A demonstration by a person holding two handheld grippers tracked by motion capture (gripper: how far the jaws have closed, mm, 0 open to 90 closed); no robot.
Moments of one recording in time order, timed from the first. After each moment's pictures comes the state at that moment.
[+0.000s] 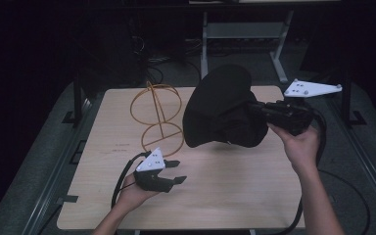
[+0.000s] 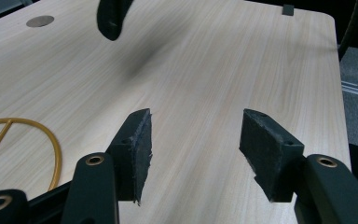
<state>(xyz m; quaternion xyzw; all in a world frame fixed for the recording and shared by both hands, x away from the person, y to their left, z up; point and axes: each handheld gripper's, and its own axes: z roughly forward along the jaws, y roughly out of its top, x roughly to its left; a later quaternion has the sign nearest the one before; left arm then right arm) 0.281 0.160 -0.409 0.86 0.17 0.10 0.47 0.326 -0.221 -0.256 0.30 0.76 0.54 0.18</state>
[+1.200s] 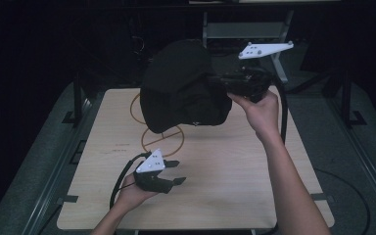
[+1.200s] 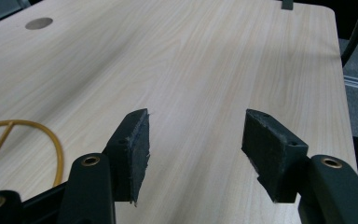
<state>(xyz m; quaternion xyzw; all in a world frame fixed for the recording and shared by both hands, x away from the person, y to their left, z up) 0.281 0.160 -0.413 0.86 0.16 0.10 0.47 0.377 -0.134 -0.200 0.25 0.78 0.56 0.14</state>
